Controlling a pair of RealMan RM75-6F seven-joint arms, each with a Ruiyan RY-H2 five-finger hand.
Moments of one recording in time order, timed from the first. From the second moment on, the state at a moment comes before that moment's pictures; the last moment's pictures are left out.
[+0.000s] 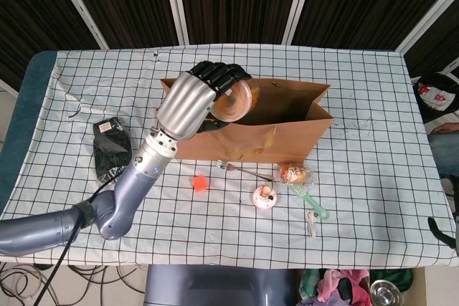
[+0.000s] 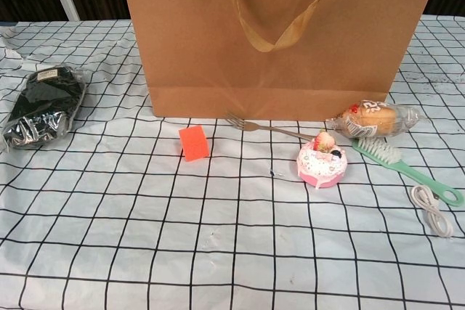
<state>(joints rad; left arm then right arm) -1.01 -1.45 -0.54 -1.65 1.32 1.12 0.30 -0.03 -1.13 0.13 -1.51 -1.35 1.53 -0.04</state>
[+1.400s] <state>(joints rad) -0.63 -1.10 -0.31 -1.93 1.44 1.46 0.38 -0.02 -1.14 0.12 -1.51 -1.36 1.51 -0.03</state>
